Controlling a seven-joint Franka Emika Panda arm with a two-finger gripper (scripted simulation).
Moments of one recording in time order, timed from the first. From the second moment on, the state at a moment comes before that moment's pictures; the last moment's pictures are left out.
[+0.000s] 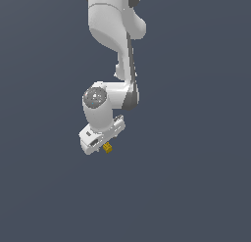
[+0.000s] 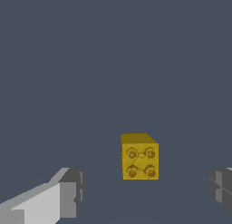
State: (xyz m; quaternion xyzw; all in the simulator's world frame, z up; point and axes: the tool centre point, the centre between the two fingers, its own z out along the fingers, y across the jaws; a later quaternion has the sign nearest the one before) arm 0.033 -0.086 0.074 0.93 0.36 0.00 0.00
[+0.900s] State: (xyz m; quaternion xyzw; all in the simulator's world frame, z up) arm 0.032 -0.088 0.029 0.93 0.36 0.00 0.00
